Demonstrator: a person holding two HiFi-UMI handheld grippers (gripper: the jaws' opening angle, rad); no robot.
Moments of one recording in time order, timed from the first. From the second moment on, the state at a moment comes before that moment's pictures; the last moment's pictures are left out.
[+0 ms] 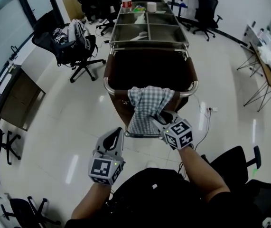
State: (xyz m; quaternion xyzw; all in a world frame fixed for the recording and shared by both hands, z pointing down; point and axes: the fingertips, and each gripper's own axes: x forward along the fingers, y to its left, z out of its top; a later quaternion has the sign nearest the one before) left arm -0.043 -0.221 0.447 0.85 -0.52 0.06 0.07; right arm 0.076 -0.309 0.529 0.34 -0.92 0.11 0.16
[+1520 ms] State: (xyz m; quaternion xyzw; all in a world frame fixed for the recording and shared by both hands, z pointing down) left arm -0.088 -0.092 0.445 0.88 -0.47 0.05 0.06; right arm 0.014 -0.039 0.520 0.29 -0.93 0.20 0.12
